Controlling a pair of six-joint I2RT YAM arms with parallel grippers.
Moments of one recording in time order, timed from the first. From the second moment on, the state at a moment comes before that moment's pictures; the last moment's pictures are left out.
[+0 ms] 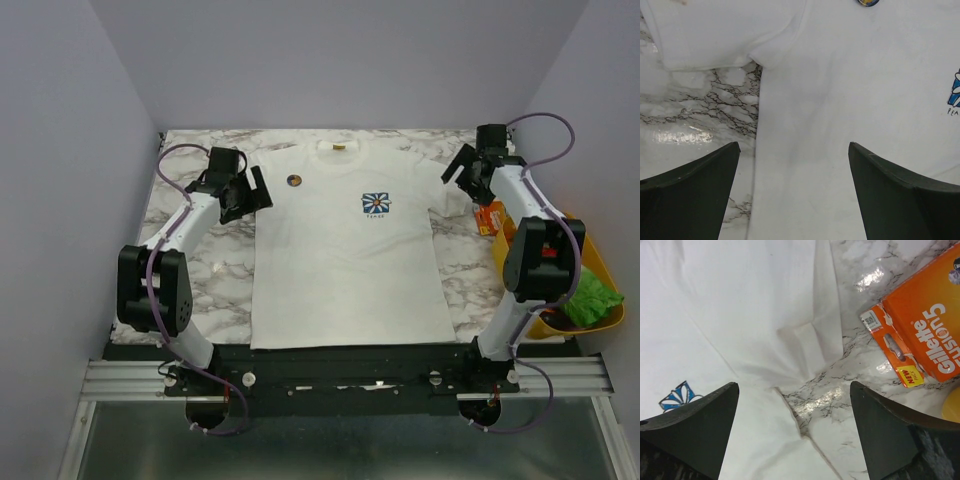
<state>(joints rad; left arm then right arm) -0.15 1.63 1.22 -0.46 0.08 -0.48 -0.05 1.87 1.50 -0.58 0.15 0.54</state>
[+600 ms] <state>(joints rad) -0.15 1.57 1.22 -0.46 0.06 -0.45 0.05 1.55 1.31 -0.43 -0.04 0.44</state>
